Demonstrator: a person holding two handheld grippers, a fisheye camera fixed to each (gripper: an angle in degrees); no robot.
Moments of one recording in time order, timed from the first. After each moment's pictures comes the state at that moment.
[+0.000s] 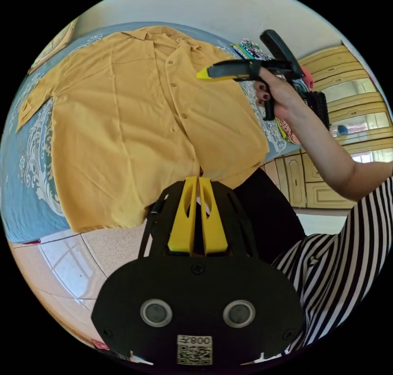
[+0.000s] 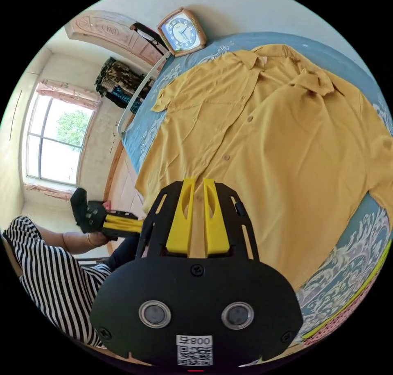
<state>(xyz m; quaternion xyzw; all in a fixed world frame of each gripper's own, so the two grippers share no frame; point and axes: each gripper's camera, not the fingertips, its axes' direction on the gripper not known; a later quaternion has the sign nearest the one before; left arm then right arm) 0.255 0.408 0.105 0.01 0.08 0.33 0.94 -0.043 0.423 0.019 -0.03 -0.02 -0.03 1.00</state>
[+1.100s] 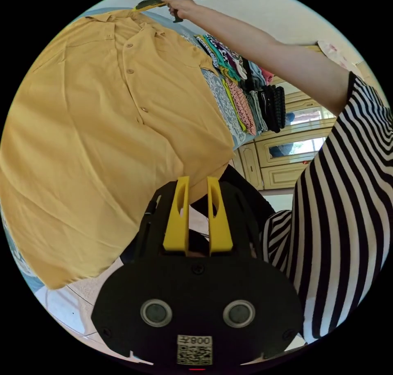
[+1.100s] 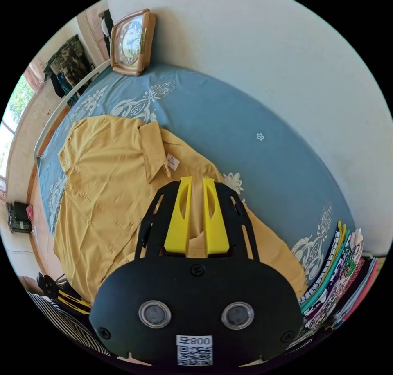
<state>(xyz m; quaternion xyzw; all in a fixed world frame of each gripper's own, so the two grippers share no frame) 0.217 0.361 0.139 -0.06 0.26 0.38 0.89 0.013 0.012 0.115 0.01 0.26 -0.10 0.96</state>
